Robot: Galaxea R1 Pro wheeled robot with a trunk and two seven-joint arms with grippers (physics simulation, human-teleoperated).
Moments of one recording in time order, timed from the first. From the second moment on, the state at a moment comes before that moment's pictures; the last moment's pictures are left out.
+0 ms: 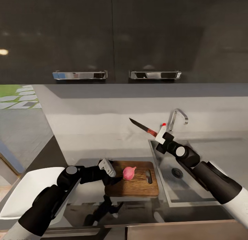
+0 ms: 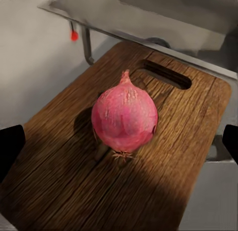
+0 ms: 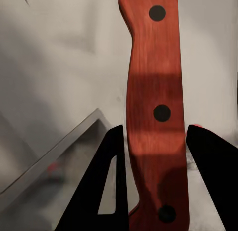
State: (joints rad) left arm -0.51 0.19 -0.42 -1.47 0.00 0.53 -0.73; right arm -0.79 -0.42 0.66 -1.48 0.28 0.64 0.30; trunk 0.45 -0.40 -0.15
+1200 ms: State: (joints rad) left arm -0.63 0.10 -0.42 -1.19 0.00 0.43 -0.71; right arm -0.79 -0.43 0.71 -1.48 0.31 0.64 0.27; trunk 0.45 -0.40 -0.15
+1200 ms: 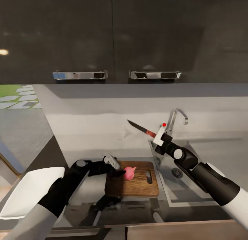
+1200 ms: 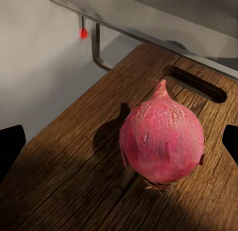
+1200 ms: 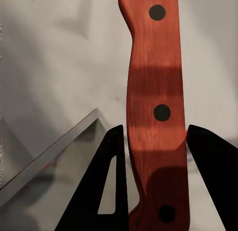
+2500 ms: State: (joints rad) left arm -0.70 0.00 -0.43 -0.90 0.01 0.25 -0.66; right arm -0.79 -0.43 0.75 -1.48 0.32 0.64 0.22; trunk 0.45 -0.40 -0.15
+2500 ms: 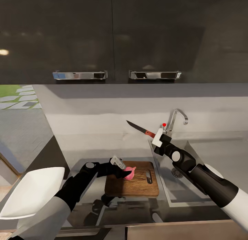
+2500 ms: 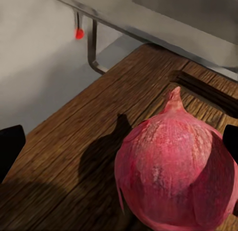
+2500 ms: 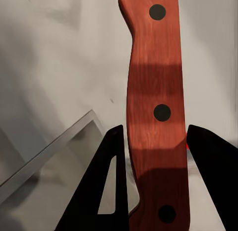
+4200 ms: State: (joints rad) left arm -0.70 -0.04 -0.56 -0.85 0.00 0.23 -0.66; right arm -0.79 -0.43 0.74 -1.48 0.32 0.64 0.22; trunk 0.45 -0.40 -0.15
